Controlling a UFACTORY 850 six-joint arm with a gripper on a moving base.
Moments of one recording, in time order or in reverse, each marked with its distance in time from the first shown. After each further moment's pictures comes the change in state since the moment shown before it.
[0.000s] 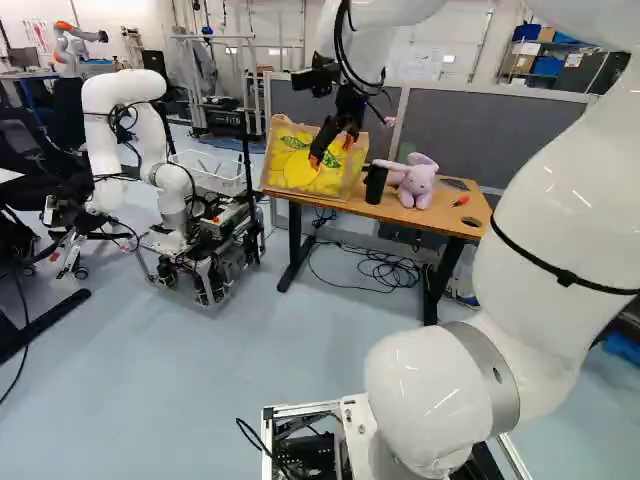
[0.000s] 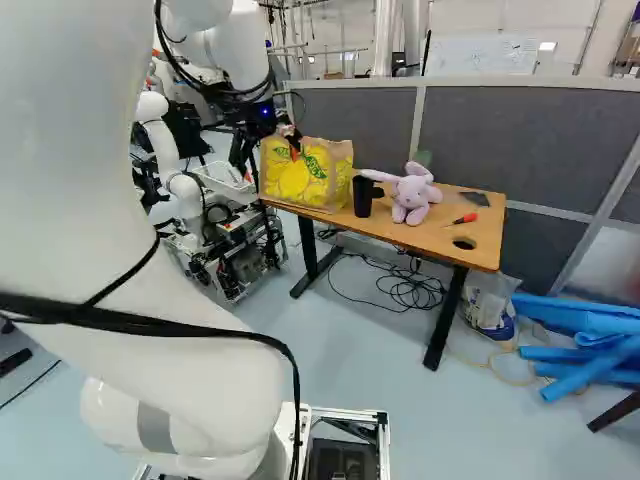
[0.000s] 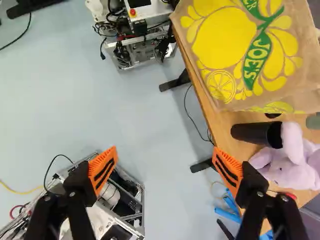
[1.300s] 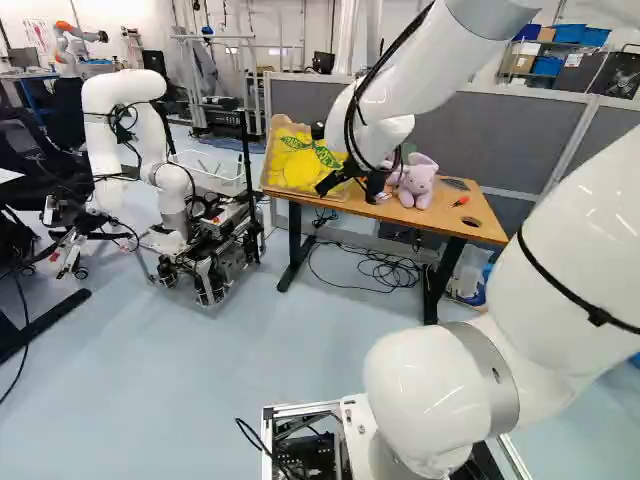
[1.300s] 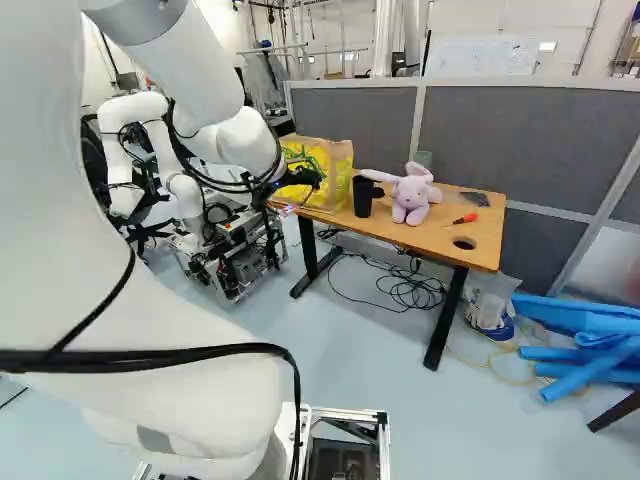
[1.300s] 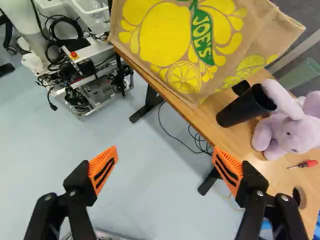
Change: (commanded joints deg) arm -1.8 7.2 29.4 -3.7 45.2 20.7
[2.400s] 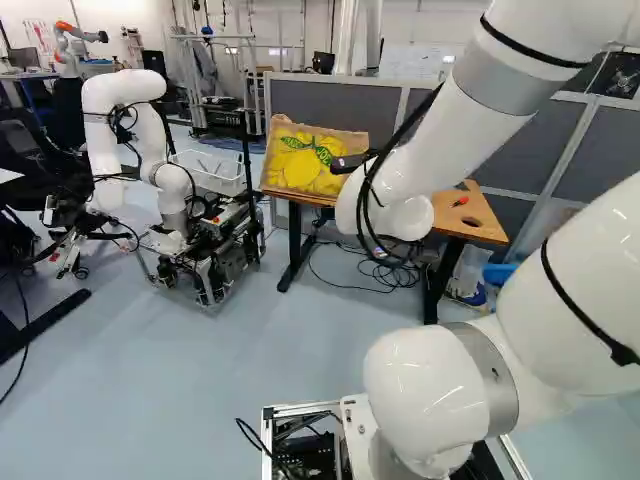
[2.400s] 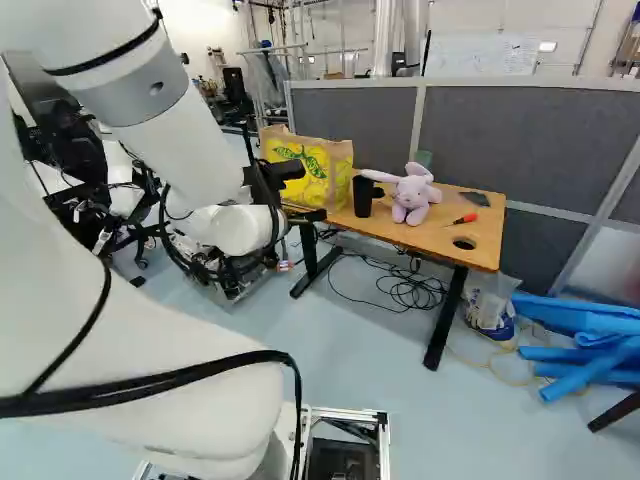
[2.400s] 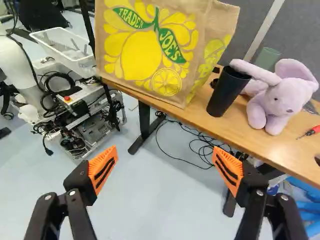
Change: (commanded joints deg) arm -1.3 5.2 21.5 -2.7 33.0 15.1
